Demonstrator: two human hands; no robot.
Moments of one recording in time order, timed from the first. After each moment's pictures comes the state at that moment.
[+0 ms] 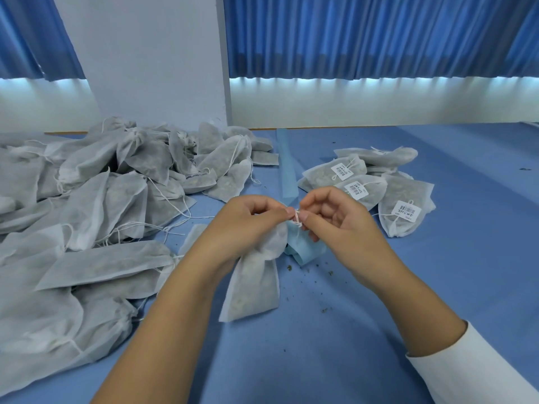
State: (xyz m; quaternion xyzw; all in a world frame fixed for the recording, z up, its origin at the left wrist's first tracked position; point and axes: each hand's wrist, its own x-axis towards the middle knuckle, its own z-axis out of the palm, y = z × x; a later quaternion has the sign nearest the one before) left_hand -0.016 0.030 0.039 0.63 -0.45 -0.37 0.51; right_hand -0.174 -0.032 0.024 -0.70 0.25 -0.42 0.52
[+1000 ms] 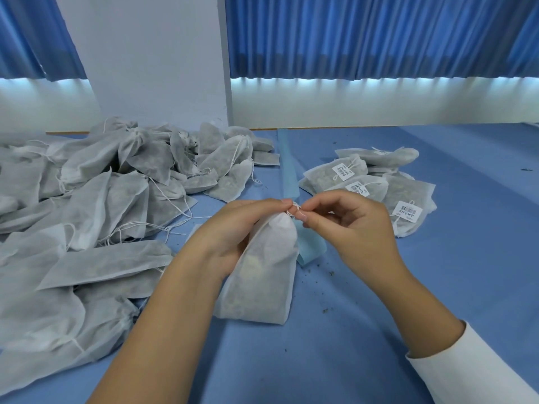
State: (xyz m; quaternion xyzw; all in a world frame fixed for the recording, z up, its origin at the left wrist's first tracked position) left_hand -0.012 0.036 0.049 0.53 -0.37 -0.56 0.53; right_hand -0.175 -0.027 0.024 -0.70 0.21 -0.51 0.45
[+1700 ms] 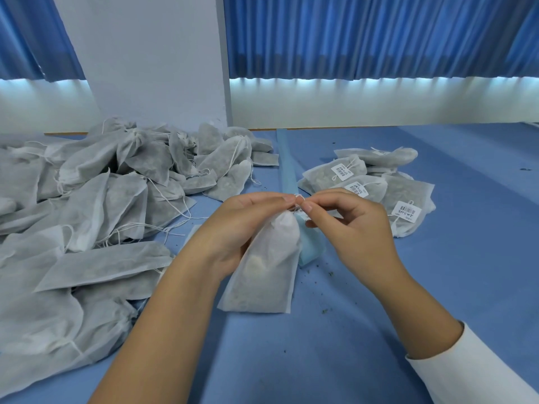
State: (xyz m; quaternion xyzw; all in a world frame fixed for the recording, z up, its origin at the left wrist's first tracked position) left_hand -0.019 0.037 0.050 0.50 -0.40 -0.51 0.57; right_hand -0.174 -0.029 0.021 -0.70 0.26 -0.52 0.41
